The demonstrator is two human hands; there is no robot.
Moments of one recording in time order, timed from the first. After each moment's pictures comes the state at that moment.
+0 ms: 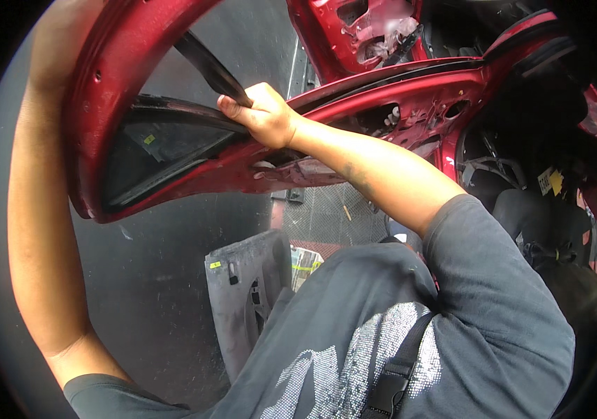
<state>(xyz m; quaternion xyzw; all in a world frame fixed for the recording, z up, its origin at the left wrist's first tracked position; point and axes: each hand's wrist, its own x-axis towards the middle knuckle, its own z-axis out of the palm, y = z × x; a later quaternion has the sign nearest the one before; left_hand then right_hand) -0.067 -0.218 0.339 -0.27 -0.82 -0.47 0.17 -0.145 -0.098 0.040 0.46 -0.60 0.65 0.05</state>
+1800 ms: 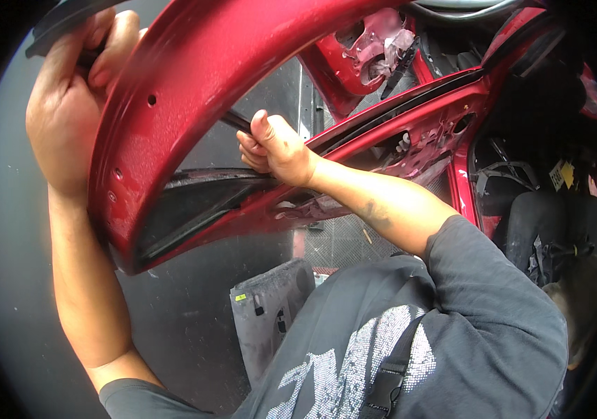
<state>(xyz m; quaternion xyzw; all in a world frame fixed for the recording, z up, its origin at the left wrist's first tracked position) -0.060 -0.219 0.324 -0.28 -0.81 -0.43 0.27 -0.148 -0.096 0.061 0.45 -0.36 0.81 -0.12</state>
